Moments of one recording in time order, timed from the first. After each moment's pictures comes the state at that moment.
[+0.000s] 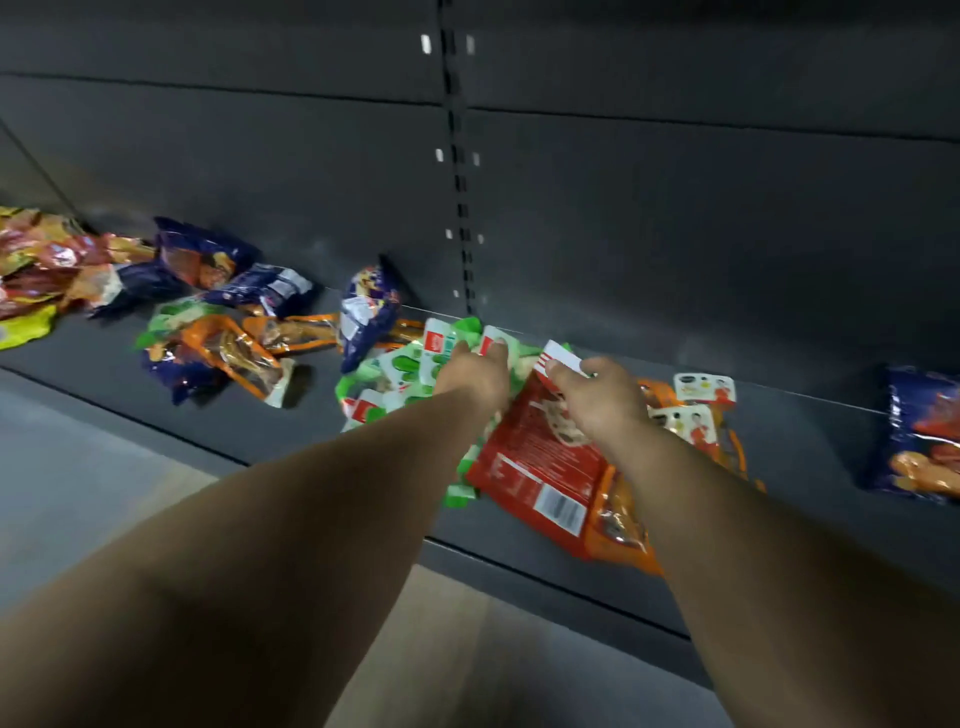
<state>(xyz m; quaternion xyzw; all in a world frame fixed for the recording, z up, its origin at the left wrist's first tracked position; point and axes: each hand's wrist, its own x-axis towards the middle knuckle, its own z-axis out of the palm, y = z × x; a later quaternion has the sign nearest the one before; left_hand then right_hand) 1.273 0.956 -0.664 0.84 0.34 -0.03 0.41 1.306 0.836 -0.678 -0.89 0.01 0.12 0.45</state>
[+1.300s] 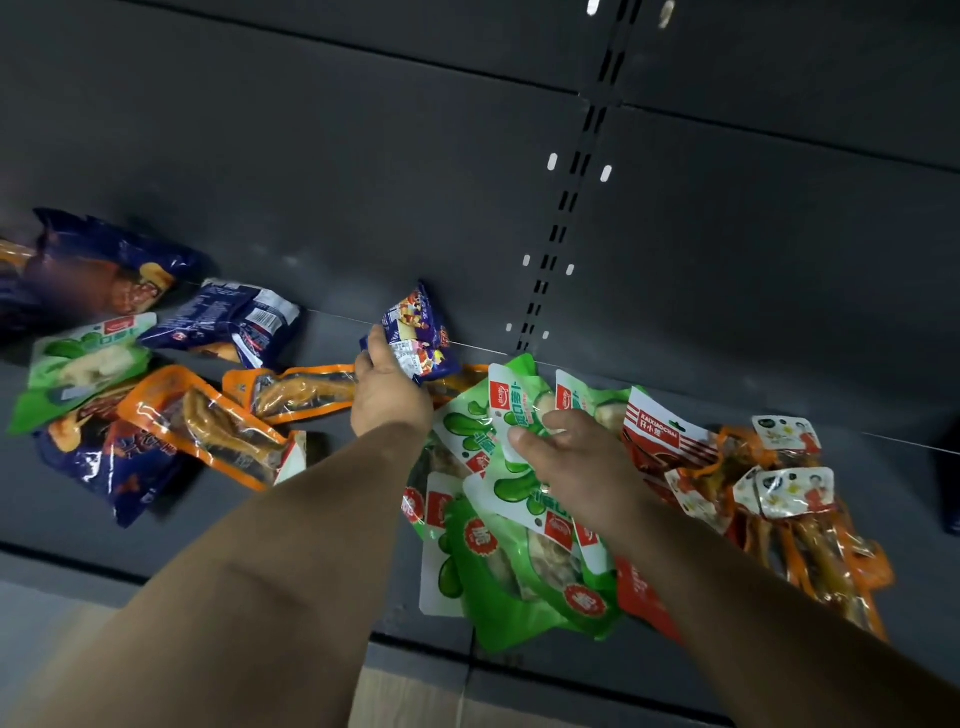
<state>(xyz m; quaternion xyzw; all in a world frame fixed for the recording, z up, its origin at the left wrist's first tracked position) 1.336 1.182 -0.756 0.86 0.33 0.08 0.38 1.296 1.003 -0.693 -0.89 0.01 0.19 0.42</state>
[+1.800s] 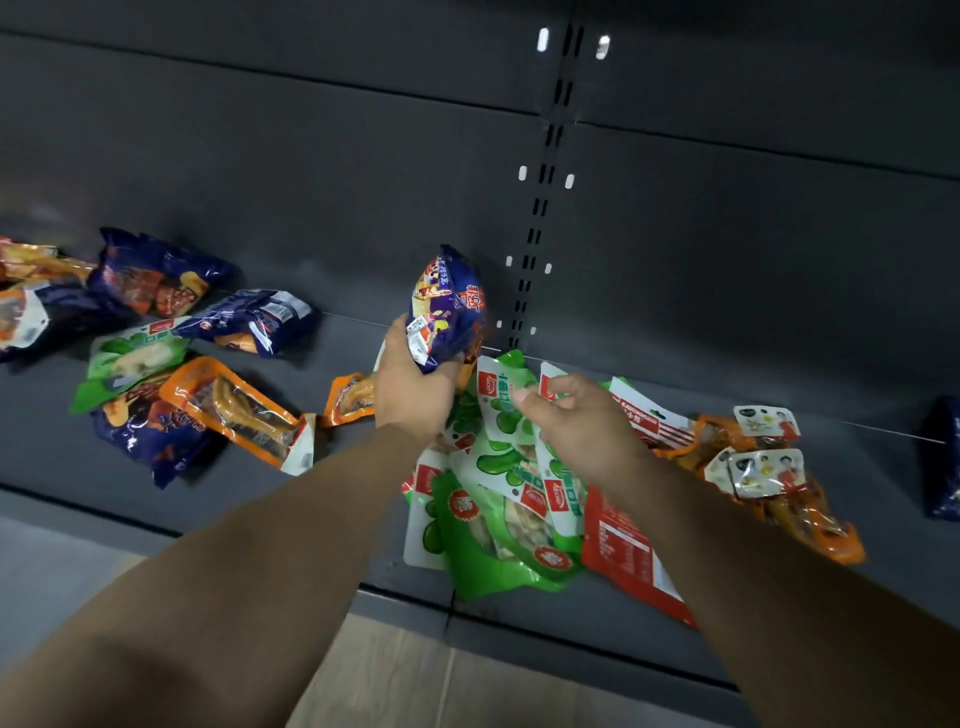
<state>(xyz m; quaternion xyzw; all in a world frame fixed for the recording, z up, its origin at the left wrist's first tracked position) 1.294 1.139 -0.709 0.75 0.24 0.19 0.58 1.294 0.981 -0.673 -0.87 0.00 0.16 0.46</state>
